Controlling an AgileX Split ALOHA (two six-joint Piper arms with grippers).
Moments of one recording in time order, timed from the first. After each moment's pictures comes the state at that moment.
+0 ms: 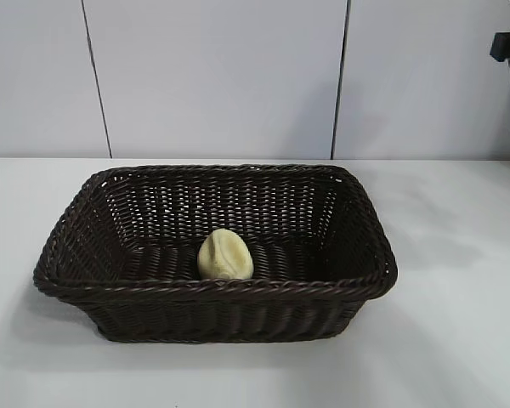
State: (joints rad) left arm 0.03 -0.01 -0.49 0.01 1.12 0.01; right arm -0.03 1.68 -1.42 -0.06 1.23 0.06
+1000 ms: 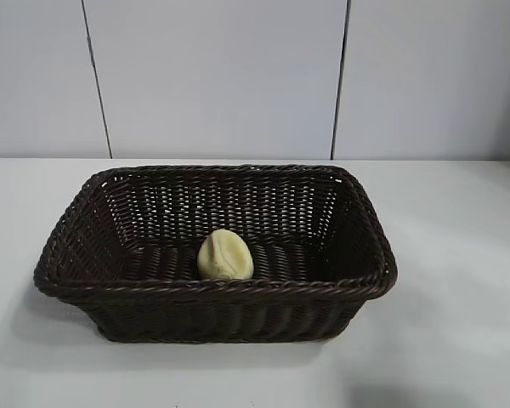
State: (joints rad) left arm 0.03 -0.01 -0.49 0.01 1.12 0.01; right arm -0.03 0.62 -0.58 -0.06 1.07 0.06
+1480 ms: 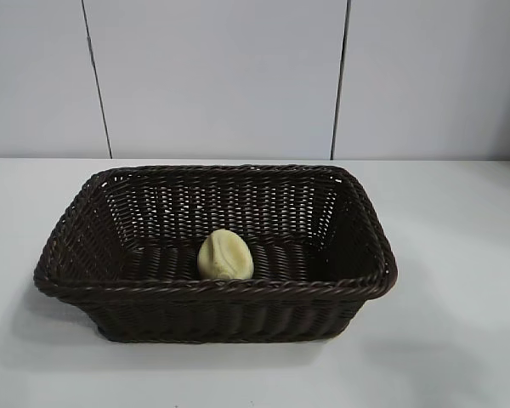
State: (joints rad) left arm 0.03 -0.01 -0.49 0.01 1.12 0.01; right arm -0.03 0.41 -0.47 -0.06 1.06 0.06
